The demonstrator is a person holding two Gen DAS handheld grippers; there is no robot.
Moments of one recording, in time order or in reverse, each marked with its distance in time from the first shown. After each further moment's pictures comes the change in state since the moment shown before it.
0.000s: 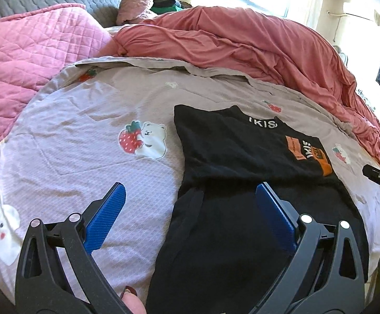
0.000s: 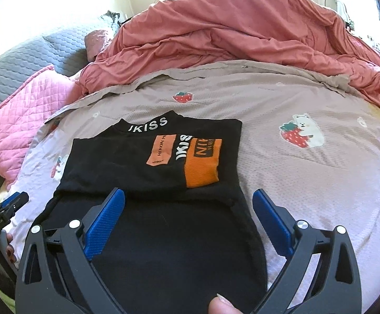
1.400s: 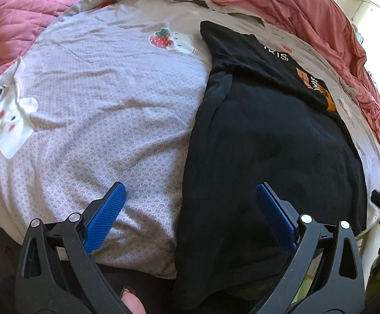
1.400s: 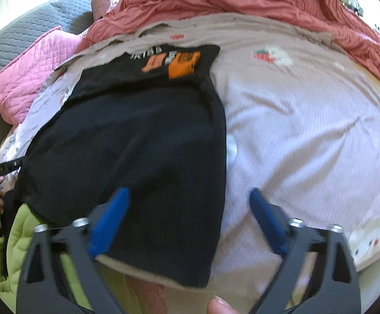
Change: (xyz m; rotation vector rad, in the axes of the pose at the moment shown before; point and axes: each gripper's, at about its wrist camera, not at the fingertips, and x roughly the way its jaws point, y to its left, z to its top) left arm -0.029 0.032 -0.086 -0.089 0.314 0.003; right arm -0.071 -0.033 -0.130 -0.035 0.222 0.006
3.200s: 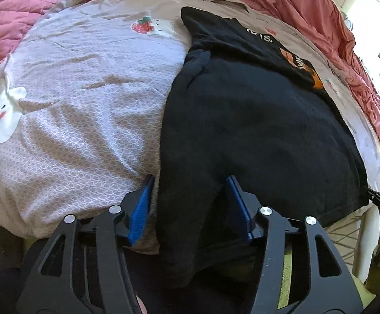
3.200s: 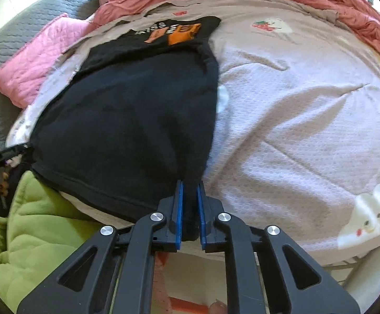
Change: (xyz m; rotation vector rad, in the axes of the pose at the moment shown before) left arm -0.003 -0.013 -0.020 0.055 0.049 -0.044; right arm -0.003 -0.018 -0.031 -0.005 0.084 0.093
